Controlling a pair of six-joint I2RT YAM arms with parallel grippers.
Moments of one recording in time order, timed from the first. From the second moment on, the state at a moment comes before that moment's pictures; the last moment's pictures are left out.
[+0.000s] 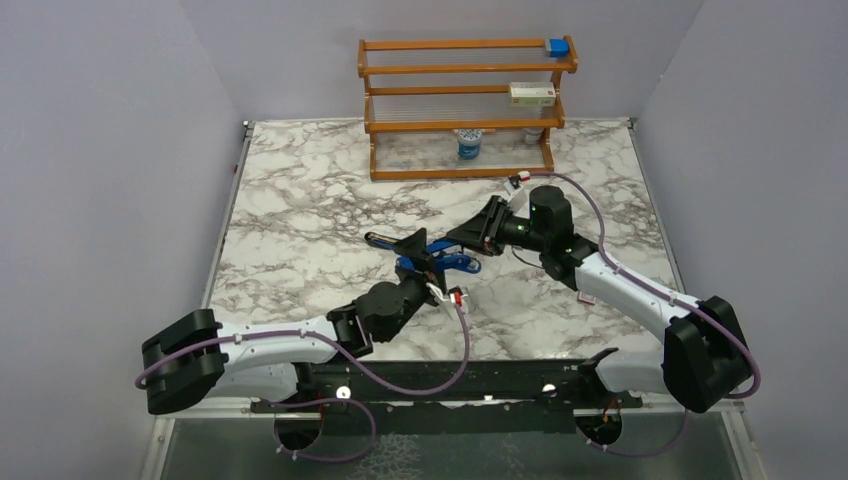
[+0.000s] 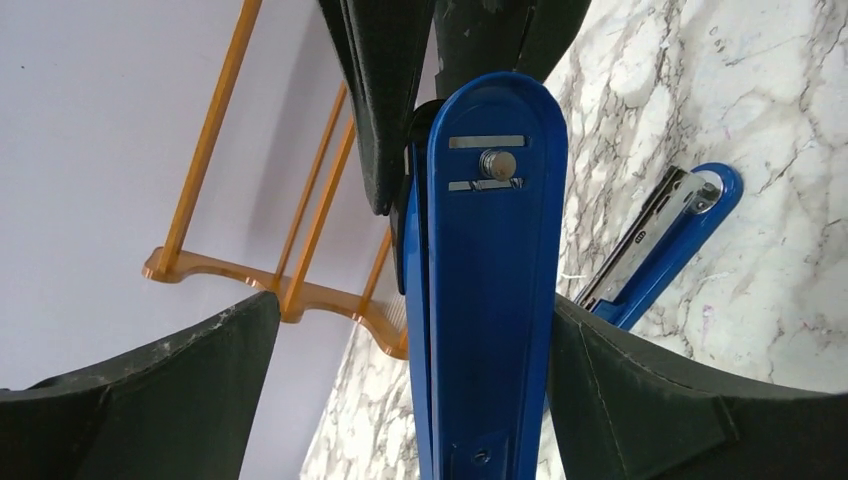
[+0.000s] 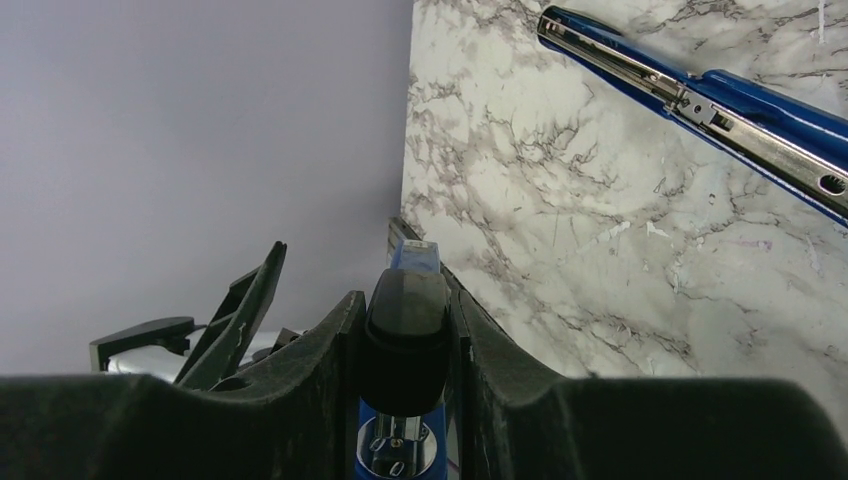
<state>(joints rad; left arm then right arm) -1.19 1.14 0.45 0.64 -0.50 1.00 0.51 1.29 0.75 0.21 -0.56 1.11</state>
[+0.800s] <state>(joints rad) -1.20 0.81 0.49 0.32 -0.33 0.39 0.53 1.34 0.75 0.22 -0.47 0.65</state>
